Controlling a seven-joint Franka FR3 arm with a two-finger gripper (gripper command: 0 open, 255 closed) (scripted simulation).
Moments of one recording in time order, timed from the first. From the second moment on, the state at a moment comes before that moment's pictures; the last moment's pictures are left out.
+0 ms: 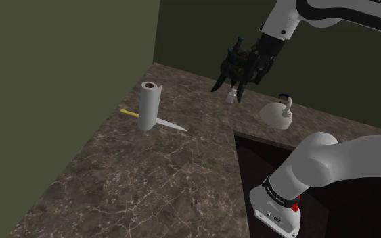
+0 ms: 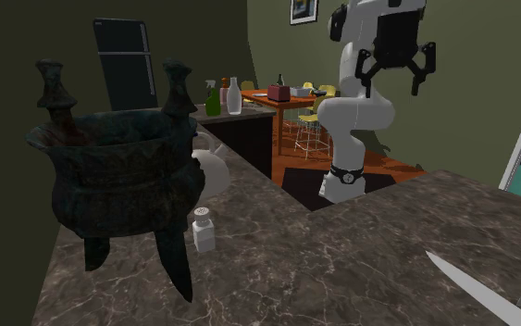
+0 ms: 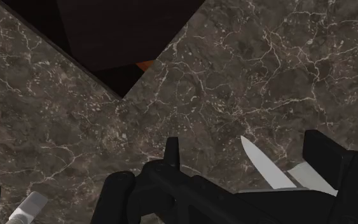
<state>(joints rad) -0.02 -0.74 -0.01 -2.31 0.09 1.53 0.08</state>
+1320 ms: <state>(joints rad) -0.11 -0.34 -0.27 -2.24 -0.06 1.88 -0.23</state>
